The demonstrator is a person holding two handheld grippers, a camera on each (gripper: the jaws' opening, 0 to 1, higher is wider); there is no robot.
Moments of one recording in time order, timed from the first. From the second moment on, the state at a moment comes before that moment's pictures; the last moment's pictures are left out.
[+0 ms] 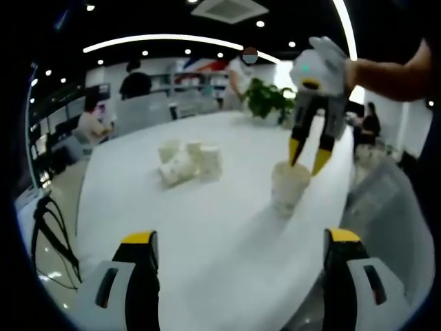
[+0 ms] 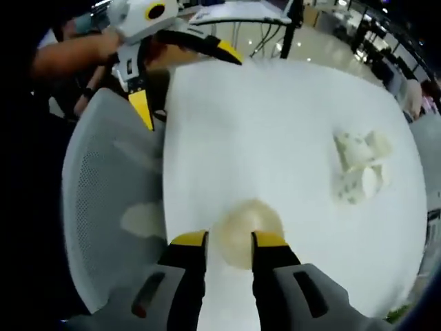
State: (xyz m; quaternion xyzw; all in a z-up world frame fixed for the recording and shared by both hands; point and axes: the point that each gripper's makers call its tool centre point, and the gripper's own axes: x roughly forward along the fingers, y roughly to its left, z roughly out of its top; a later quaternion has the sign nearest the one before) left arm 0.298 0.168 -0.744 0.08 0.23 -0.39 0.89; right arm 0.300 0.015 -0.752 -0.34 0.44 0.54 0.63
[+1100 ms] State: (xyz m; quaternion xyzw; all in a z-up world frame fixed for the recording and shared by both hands) left arm 0.310 0.157 -0.738 0.05 0.21 -0.38 0.90; right arm 0.350 -0.066 -0.709 -0.13 0.18 0.44 0.87
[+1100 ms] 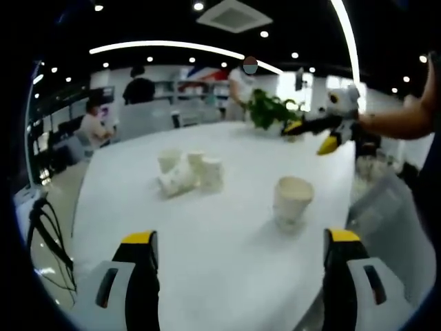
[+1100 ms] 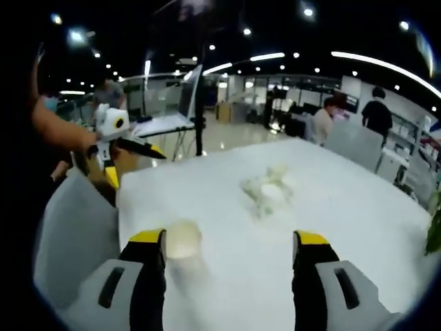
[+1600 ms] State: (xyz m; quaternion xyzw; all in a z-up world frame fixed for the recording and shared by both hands) left arm 0.311 0.160 -0.747 0.04 0.21 -0.37 0.90; right arm 0.336 -0.104 -0.740 -0.09 0.18 0.41 0.89
